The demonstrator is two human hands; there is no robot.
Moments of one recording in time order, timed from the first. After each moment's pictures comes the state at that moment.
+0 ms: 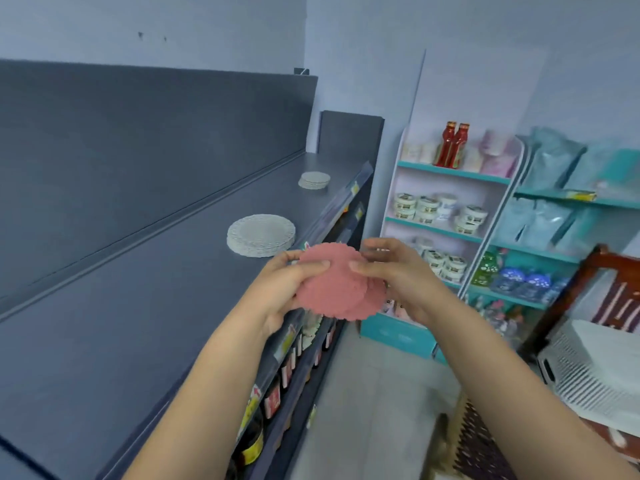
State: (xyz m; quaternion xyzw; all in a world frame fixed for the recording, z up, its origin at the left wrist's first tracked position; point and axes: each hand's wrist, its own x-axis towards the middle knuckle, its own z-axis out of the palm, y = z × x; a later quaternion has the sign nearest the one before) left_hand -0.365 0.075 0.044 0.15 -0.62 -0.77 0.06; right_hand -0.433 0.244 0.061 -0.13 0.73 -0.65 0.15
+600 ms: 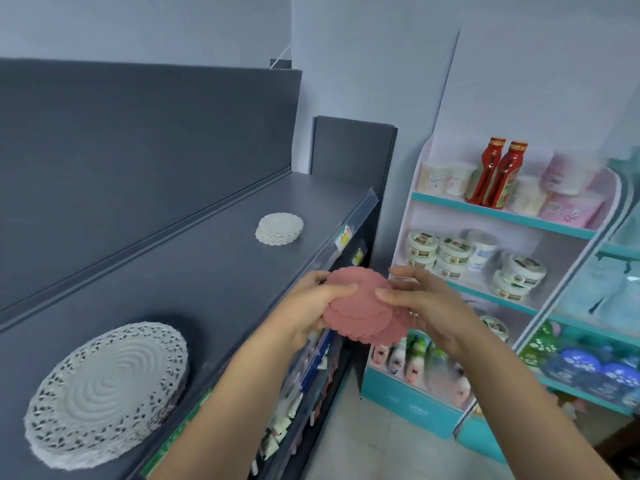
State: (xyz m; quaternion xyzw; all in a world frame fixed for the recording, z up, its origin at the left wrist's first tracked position) left_hand -0.734 0.086 0.026 0.17 -0.64 -0.75 0.01; right_hand -0.797 0.257 0.038 -0.11 0.71 -0.67 0.22
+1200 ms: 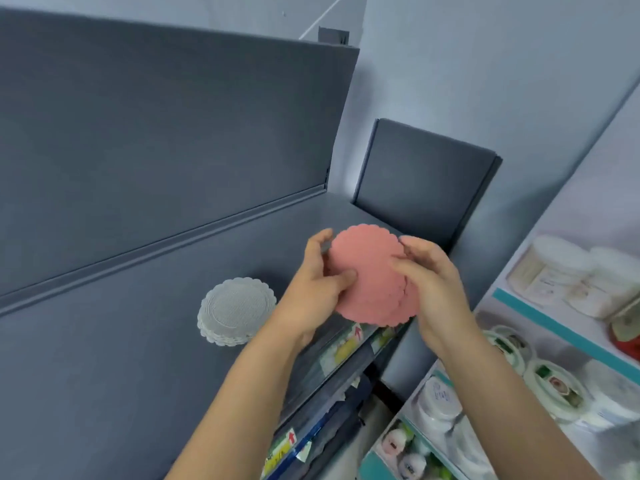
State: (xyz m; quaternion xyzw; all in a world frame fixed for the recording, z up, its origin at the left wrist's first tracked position) left_hand -1.017 0.009 0.026 0.19 -0.63 -0.71 0.24; right_hand -1.119 0.124 0.041 -0.20 0.64 -0.72 0.16
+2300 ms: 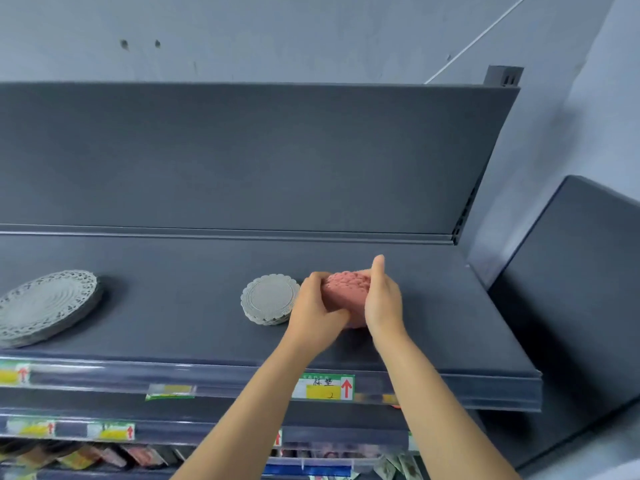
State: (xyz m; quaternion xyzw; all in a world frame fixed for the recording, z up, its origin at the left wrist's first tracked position) left_hand -1.071 0.035 0.012 0.53 -0.62 -0.38 0.44; right_hand -1.178 0.015 0.016 -0.40 0.57 -0.60 0.40
